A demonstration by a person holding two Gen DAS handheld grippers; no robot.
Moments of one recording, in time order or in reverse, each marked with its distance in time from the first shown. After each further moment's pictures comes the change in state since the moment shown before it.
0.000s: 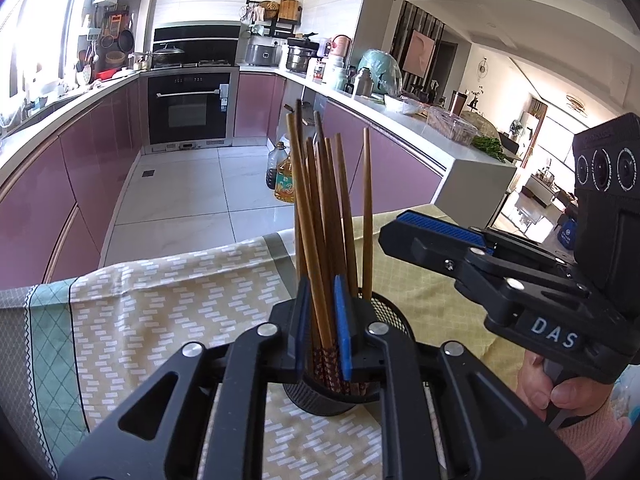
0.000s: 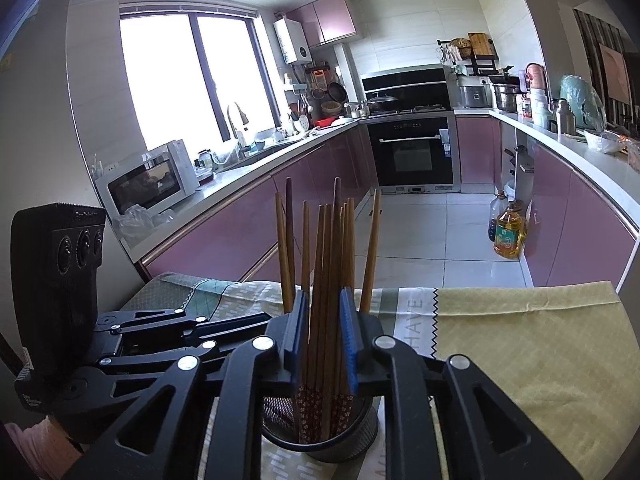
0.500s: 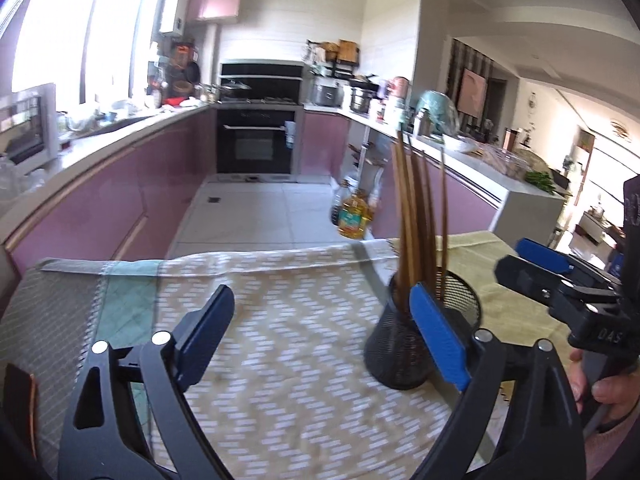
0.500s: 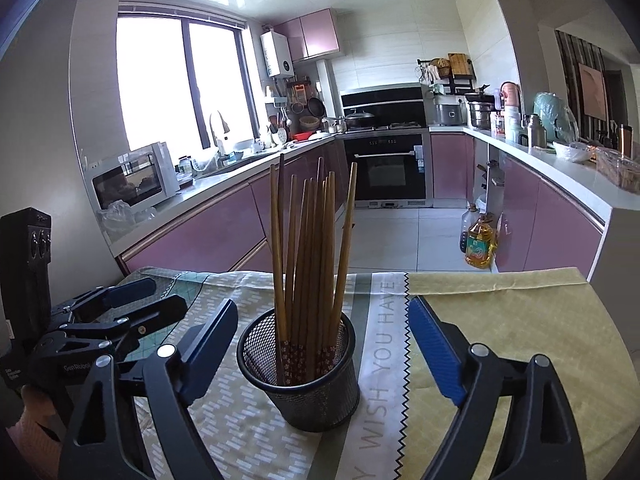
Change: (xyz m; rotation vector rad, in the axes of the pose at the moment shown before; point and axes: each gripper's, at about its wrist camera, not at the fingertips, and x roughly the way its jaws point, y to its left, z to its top) left arm -0.059 0.034 -0.052 -0.053 -0.186 0.258; right arm -0.033 0.008 -0.043 -0.029 -0.079 -0.122
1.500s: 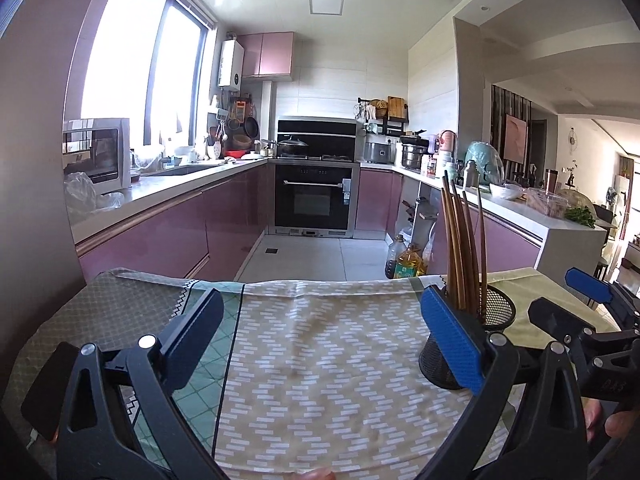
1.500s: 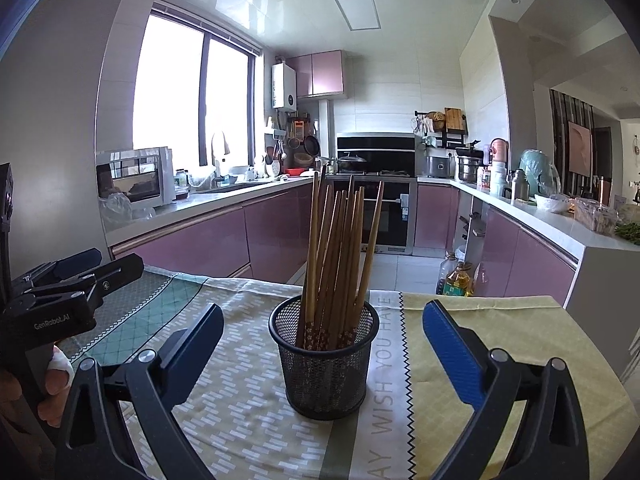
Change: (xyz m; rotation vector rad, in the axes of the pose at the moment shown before) left arm -0.075 0.015 -0.034 -0.020 -0.219 0.192; right arm -0.031 0.050 -0.041 -0.116 -0.161 -0.089
